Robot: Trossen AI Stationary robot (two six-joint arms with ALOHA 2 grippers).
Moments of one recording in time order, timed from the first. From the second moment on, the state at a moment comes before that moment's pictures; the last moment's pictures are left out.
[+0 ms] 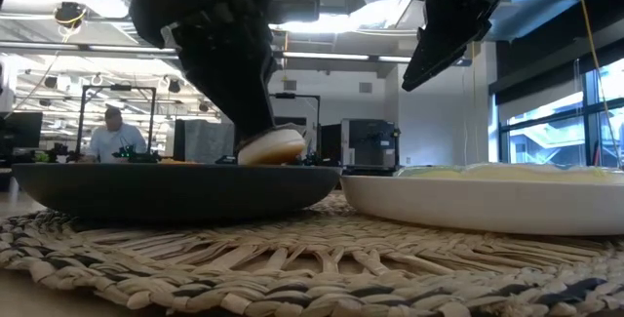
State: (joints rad) left arm -0.37 1.87 1.27 -0.53 -0.28 -0.35; right arm 0.23 1.45 1.03 -0.54 0.27 0.36
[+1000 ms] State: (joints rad) left arm -0.37 1.91 1.27 -0.56 -0.29 -0.35; right arm 0.23 1.45 1.03 -0.54 0.27 0.36
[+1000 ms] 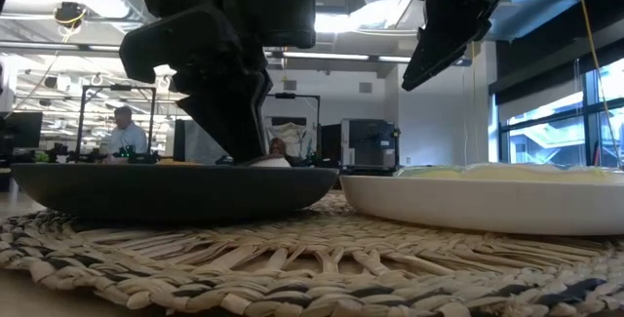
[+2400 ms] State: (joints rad) left arm -0.37 1.91 1.27 -0.59 -0.33 -0.35; right arm 0.23 1.45 1.03 -0.54 0.27 0.36
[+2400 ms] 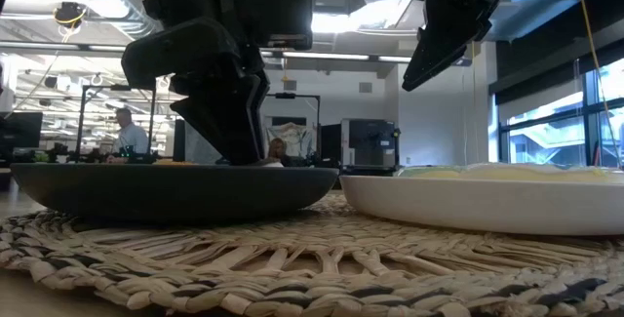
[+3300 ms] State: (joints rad) left arm -0.36 1.89 1.30 -0.62 -0.29 -0.36; right arm 0.23 1.47 1.03 -0.46 0.27 0.33
